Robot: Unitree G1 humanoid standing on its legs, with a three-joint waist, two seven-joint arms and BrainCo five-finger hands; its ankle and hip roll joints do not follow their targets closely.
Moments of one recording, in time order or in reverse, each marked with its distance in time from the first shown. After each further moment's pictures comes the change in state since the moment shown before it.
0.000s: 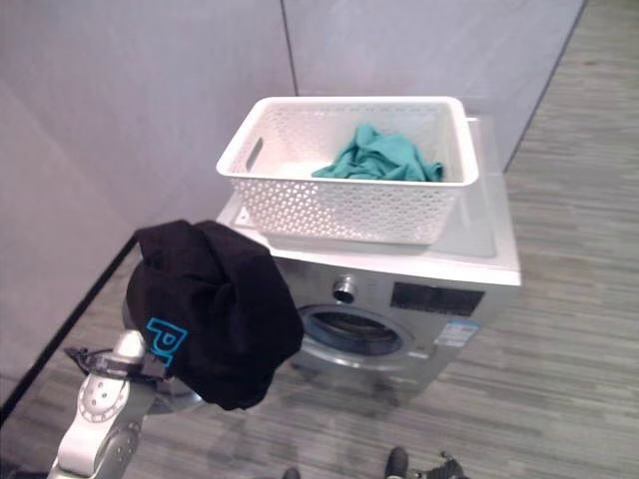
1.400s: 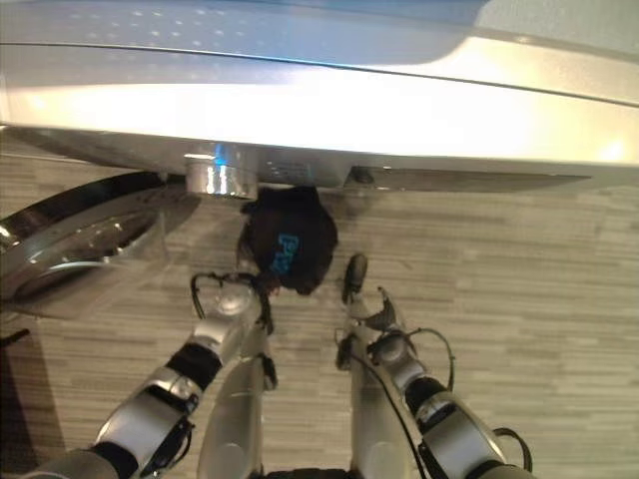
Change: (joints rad) left arm -0.973 -0.238 -0.202 0.986 -0.002 -0.053 0.409; right arm -0.501 0.091 0.254 -0.148 0.030 -0.043 -0.243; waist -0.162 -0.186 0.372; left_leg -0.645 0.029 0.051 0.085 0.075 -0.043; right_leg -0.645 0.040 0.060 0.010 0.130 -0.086
